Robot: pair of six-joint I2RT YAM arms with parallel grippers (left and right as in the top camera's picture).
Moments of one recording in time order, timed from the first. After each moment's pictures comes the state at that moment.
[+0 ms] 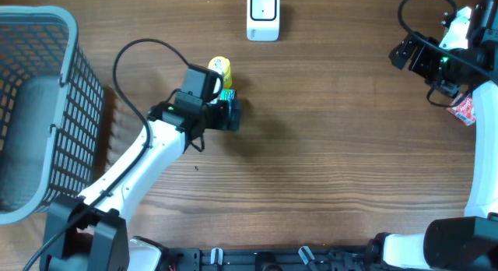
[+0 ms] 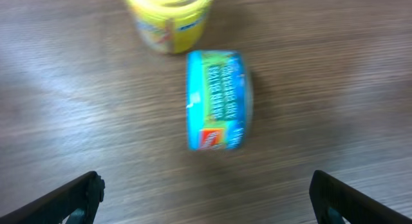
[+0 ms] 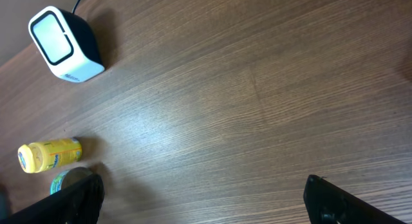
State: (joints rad) left arm -0.40 1.54 1.00 -0.49 0.01 -0.26; right arm -0.24 1.57 1.62 -1.12 -0.26 0.25
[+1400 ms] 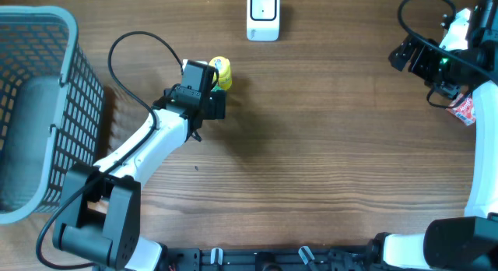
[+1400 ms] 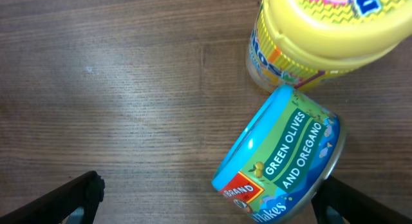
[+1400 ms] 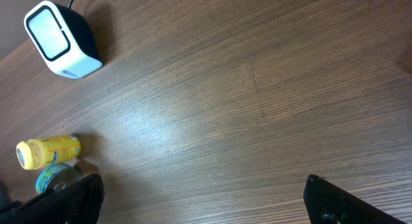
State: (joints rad) left arm -0.34 1.67 1.00 -0.37 -0.25 -0.25; right arm -0.24 1.57 1.62 -1.14 -0.26 0.25
